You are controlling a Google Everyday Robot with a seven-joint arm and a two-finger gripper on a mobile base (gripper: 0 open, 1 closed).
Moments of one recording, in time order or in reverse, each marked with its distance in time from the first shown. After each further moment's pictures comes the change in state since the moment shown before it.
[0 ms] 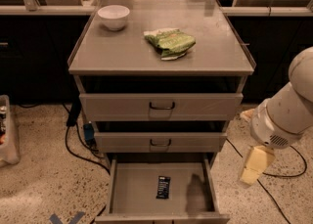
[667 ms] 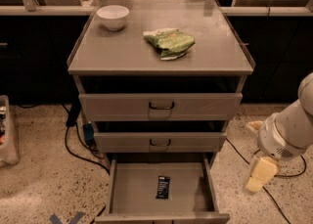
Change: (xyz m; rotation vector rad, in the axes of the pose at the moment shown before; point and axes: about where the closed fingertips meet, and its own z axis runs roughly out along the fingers) arm 0.034 -0.002 0.034 -0.012 -0.042 0.038
